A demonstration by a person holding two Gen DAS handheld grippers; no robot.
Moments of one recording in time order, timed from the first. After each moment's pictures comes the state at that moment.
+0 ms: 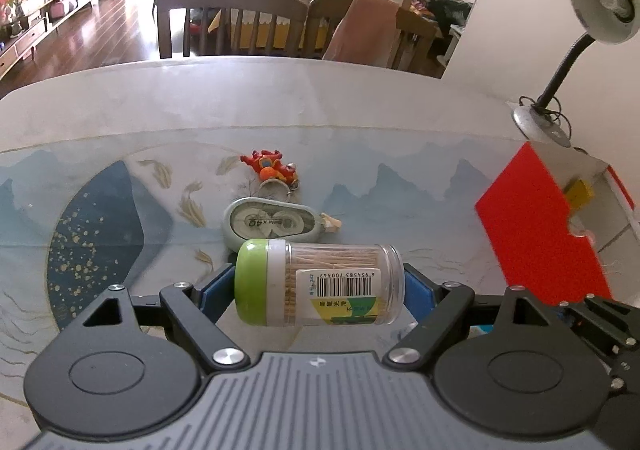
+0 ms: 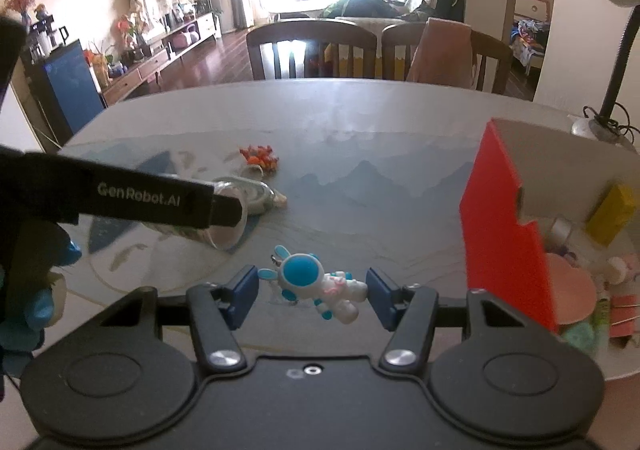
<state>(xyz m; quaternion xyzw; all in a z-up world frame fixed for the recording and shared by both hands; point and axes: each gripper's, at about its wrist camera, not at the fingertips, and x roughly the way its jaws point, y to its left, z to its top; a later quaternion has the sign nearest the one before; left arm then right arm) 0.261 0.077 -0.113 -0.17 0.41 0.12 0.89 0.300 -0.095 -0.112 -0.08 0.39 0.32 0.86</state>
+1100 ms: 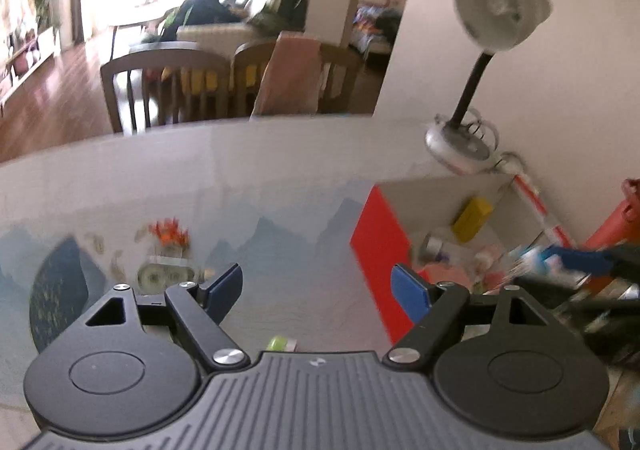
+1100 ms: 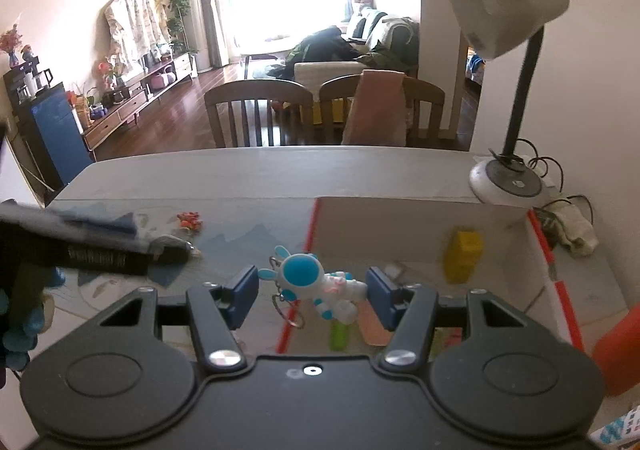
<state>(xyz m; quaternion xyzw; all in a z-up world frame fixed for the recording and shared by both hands) 0.279 -0.023 -0.027 -0.12 0.39 0.08 0.91 0.330 -0.238 -0.022 -0.07 0.35 0.29 0.89</state>
